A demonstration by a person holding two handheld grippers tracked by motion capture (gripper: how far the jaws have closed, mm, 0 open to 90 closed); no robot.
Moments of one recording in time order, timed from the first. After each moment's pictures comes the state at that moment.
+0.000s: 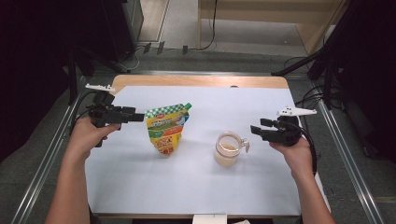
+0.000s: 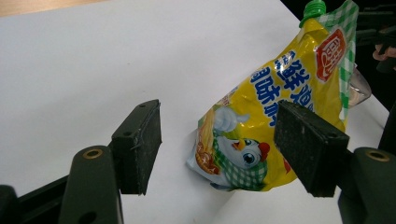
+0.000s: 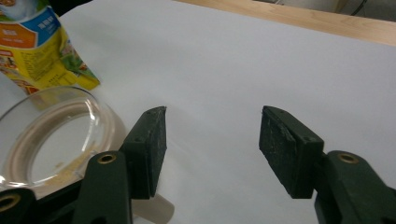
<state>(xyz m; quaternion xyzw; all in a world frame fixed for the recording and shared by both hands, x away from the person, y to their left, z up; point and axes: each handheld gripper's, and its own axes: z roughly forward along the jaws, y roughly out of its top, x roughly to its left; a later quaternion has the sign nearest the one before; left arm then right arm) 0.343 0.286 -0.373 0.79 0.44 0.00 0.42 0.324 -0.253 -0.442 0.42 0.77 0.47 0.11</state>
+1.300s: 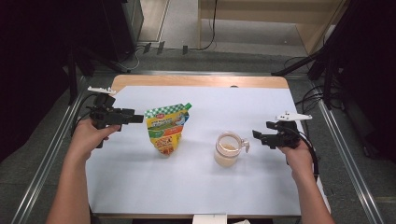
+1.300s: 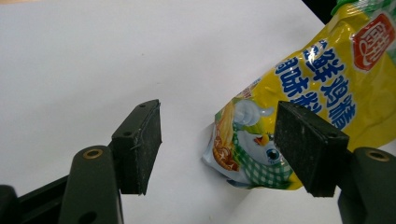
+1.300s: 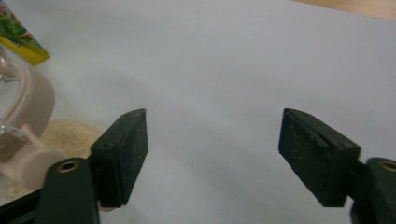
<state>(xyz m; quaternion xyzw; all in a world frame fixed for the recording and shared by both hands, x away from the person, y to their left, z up) 0.347 0.291 -0.389 0.79 0.45 0.01 0.41 0.331 -0.260 -0.474 0.44 0.78 0.43 0.14</state>
